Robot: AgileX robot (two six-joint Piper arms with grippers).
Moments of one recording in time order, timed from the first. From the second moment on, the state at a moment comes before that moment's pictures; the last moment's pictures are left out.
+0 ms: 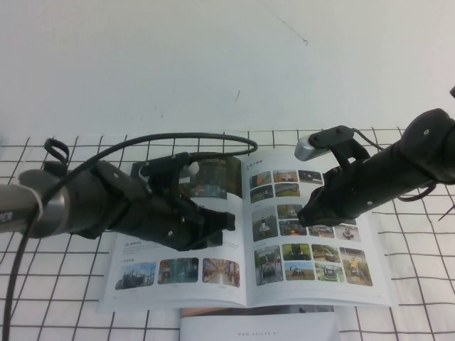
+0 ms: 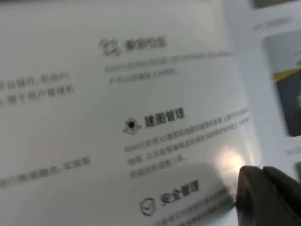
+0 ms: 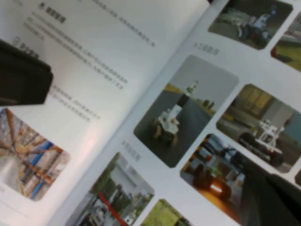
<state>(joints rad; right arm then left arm) 0.32 1.96 -1.23 0.78 0.64 -0.85 -0.40 1.83 -1.01 -1.07 0.44 0.60</state>
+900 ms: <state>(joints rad) 0.31 1.73 -1.23 0.60 0.80 -0.78 -0.39 1.57 -1.03 -0.93 0.55 0.77</state>
